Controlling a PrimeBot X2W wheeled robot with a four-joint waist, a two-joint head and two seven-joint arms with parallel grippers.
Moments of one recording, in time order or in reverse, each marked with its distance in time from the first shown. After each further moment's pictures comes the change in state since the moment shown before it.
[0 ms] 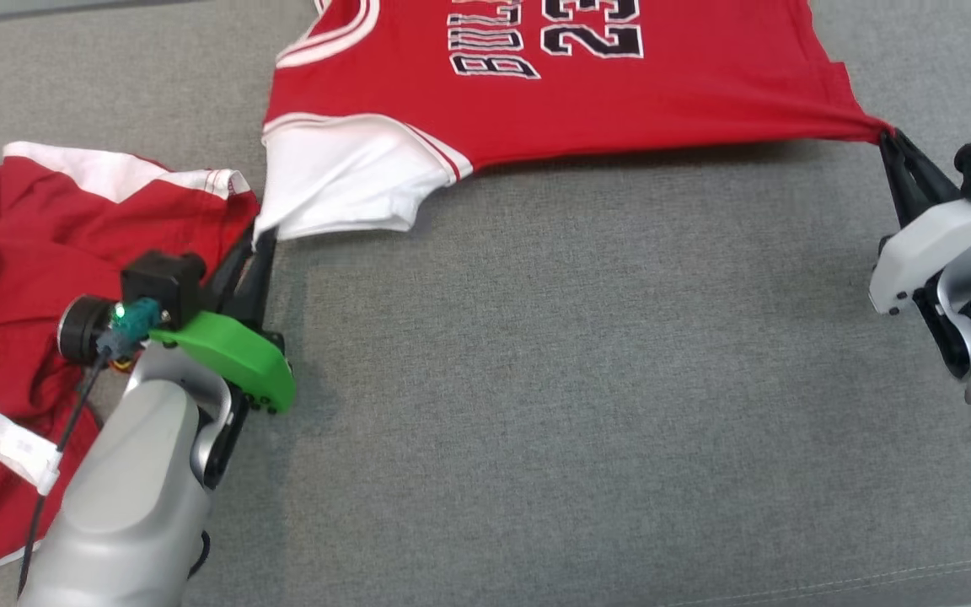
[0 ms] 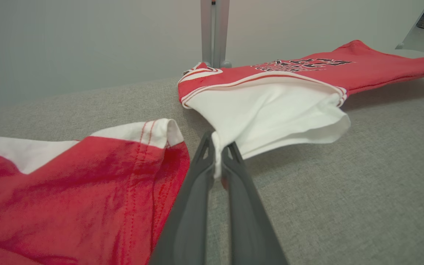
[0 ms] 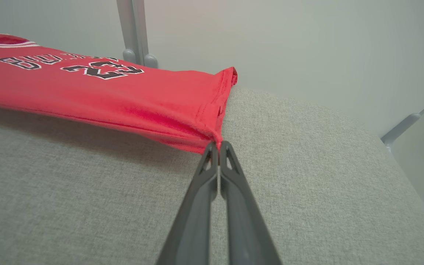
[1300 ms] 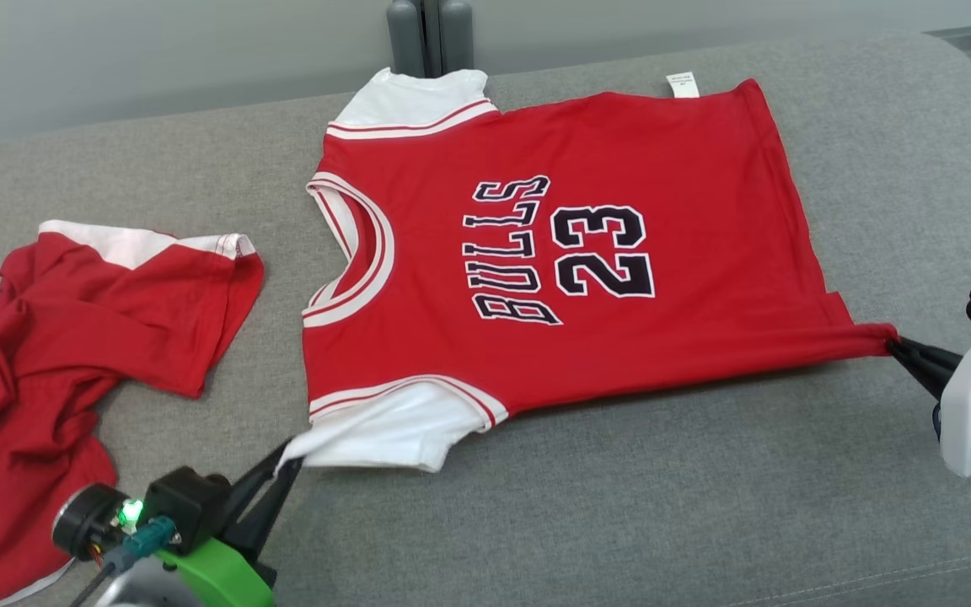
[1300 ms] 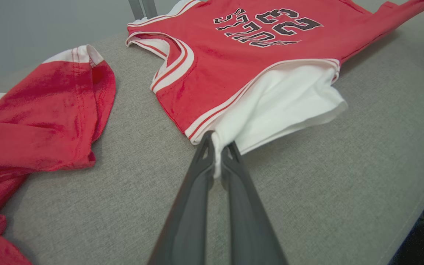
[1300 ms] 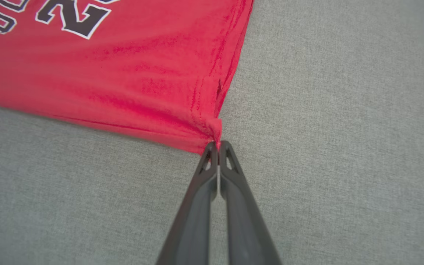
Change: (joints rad) left arm 0.525 0.321 -0.148 -0.609 -0.059 0.062 0.199; right arm 0.183 -0.457 0.611 -0.413 0.662 0.000 0.297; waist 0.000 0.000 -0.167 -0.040
